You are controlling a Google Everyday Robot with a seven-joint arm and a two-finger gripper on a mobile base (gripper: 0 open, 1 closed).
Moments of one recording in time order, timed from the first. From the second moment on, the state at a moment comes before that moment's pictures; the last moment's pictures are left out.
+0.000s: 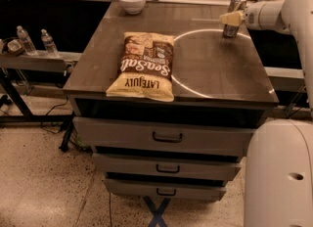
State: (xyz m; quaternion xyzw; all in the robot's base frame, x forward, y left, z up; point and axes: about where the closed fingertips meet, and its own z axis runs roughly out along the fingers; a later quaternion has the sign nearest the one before) arm 0.882 -0.308 0.892 -0.19 0.80 0.11 0.56
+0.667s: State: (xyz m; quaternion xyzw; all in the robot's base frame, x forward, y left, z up) arm 0.872 -0.292 0.939 -0.22 0.78 0.11 0.57
